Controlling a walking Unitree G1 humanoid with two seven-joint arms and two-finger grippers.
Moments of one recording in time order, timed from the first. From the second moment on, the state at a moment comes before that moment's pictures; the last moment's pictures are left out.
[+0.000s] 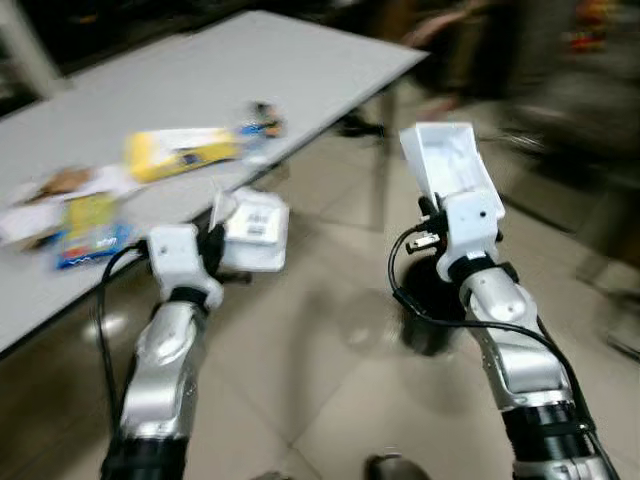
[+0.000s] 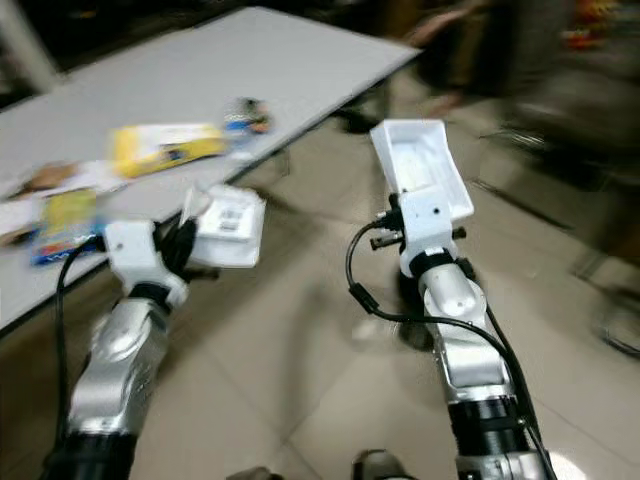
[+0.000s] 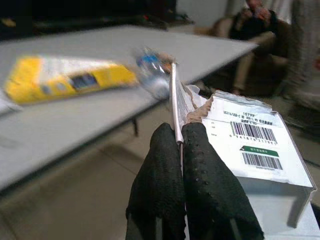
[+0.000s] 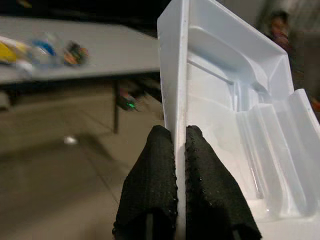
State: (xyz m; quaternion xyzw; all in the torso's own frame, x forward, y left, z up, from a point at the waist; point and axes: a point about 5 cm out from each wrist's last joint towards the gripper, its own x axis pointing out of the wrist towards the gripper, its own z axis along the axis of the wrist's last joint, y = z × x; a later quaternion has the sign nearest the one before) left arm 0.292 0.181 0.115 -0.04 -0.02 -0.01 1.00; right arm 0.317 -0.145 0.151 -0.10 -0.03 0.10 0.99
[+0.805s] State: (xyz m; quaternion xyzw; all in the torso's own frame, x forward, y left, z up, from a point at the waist) left arm 0.263 0.212 0.003 -0.06 0.21 0.02 0.98; right arm 0.289 -0.173 0.017 -0.05 0.28 0.08 0.96
